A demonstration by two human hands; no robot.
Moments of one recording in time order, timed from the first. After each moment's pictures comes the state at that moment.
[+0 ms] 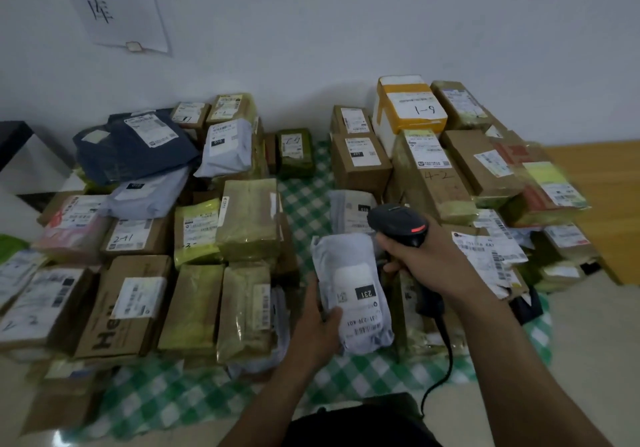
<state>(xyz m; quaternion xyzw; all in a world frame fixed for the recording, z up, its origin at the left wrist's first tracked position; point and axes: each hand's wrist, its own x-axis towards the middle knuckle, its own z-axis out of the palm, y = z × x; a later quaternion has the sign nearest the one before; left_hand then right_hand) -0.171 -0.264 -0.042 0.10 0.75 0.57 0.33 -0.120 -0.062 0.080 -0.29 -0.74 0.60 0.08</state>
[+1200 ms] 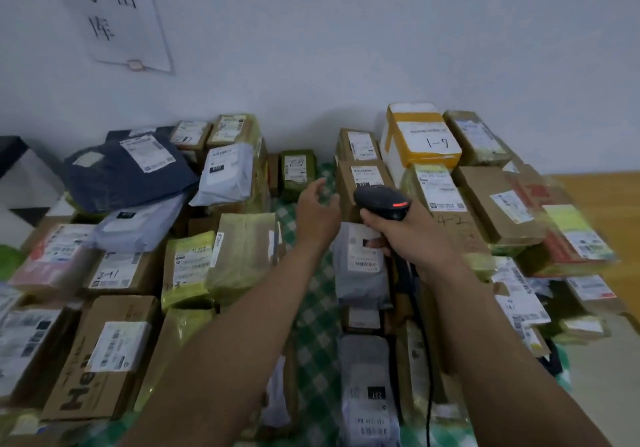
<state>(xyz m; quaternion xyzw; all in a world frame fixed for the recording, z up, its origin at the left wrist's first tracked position) -0.367 -0.115 0.033 0.10 0.79 0.60 0.11 -0.233 -0.022 0.100 -0.29 -0.70 0.65 0.11</state>
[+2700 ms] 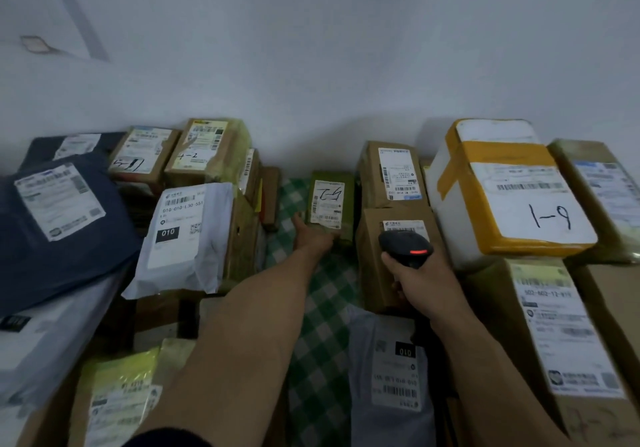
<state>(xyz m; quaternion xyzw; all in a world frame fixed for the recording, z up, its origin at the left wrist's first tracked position) -0.614 0.002 -0.155 -0.10 0.79 0.51 0.32 -0.425 0.111 -0.058 -0.44 -0.70 0.56 0.03</state>
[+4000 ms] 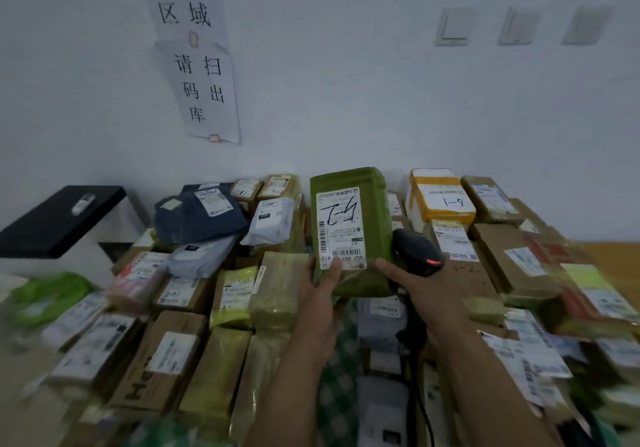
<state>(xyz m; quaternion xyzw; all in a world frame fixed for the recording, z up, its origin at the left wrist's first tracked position) -0.251 -0.209 0.101 0.01 0.50 0.84 0.21 -0.180 -0.064 0.129 -0.22 -0.64 0.70 0.23</state>
